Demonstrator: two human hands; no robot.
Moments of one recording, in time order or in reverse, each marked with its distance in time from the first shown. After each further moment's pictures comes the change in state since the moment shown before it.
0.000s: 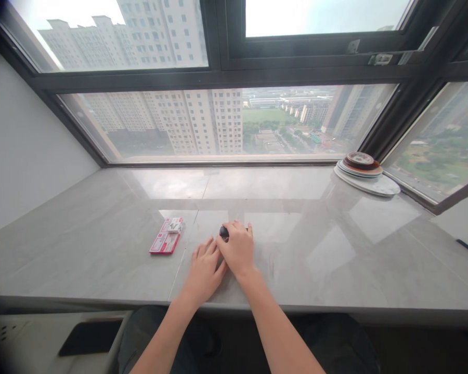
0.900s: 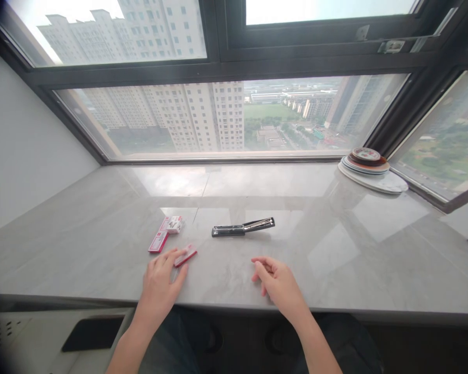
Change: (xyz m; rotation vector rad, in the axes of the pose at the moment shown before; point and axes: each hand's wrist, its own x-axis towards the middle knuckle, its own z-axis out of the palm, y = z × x) left_hand -0.051 -0.065 -0.039 0.094 0.163 -0.346; right_hand -0.083 0.073 -0.079 0.573 -0.352 0.546
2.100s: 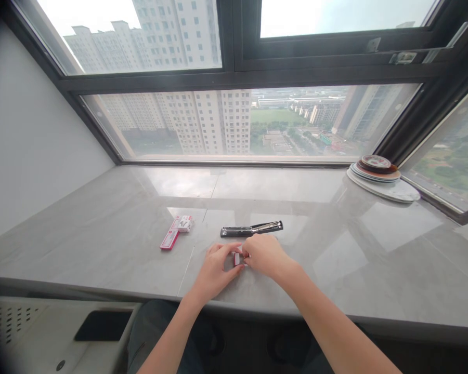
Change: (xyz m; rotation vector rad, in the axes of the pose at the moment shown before) left_hand 0.022 0.079 0.032 -0.472 -0.243 0.283; right_hand 0.058 -0.088 0.025 -1.234 -0.247 -0.485
